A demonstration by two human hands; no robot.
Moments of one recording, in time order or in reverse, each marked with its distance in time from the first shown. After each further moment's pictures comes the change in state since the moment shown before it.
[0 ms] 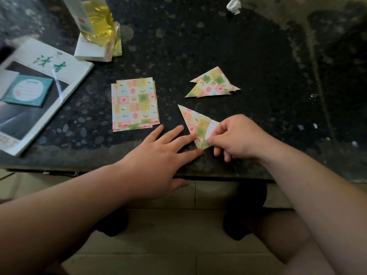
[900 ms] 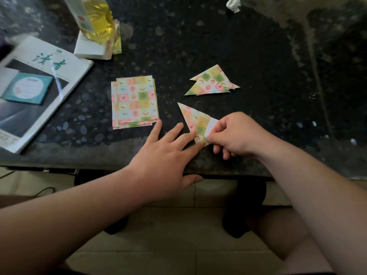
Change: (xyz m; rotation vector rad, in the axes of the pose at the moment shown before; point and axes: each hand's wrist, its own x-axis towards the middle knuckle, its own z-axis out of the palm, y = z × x) left_hand 0.004 0.022 -0.004 -0.004 0.042 -0.127; right_hand 0.003 0.003 0.003 0.034 0.011 0.003
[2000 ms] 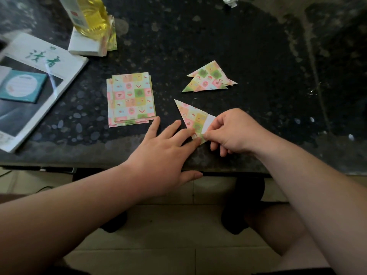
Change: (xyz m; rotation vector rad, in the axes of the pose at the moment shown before) left_hand 0.003 -0.001 0.000 -0.003 0.017 0.017; right_hand 0.001 0.001 0.002 -0.019 0.019 -0.014
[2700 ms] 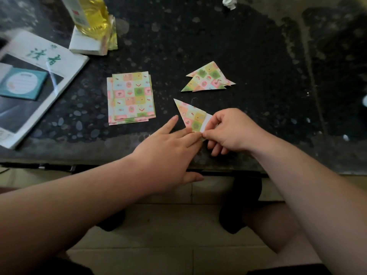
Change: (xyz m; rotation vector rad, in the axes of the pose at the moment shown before) left_hand 0.007 0.009 -0.015 0.119 -0.092 0.138; right_hand -0.001 0.002 0.001 0.069 -0.016 -0.012
